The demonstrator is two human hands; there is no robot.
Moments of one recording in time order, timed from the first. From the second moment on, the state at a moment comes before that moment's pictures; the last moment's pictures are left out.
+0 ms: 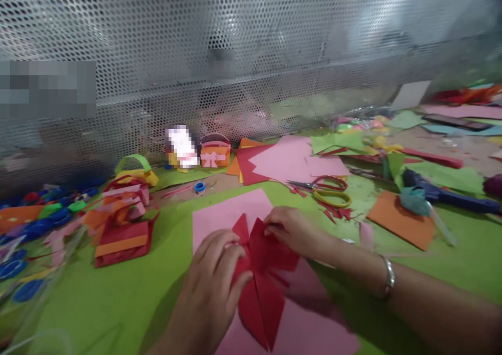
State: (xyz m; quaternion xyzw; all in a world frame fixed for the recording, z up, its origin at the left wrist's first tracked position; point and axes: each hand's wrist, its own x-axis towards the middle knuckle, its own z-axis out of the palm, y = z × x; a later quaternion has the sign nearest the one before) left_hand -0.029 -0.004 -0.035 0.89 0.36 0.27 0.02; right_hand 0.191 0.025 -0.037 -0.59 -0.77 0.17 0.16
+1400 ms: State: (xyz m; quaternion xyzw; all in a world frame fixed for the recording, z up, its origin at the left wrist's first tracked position) left_hand -0.028 0.007 -0.014 0.62 0.50 0.45 0.40; right_hand 0.221 -0.023 0.003 -0.52 -0.76 0.34 0.17
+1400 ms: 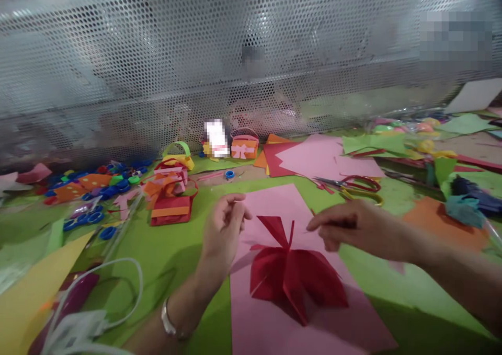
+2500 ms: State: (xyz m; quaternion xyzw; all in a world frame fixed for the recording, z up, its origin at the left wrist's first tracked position) left_hand -0.022 -0.012 -0.017 0.88 0.41 -0.01 0.25; right_hand 0.176 -0.043 -0.037 -0.50 -0.82 0.28 0.05
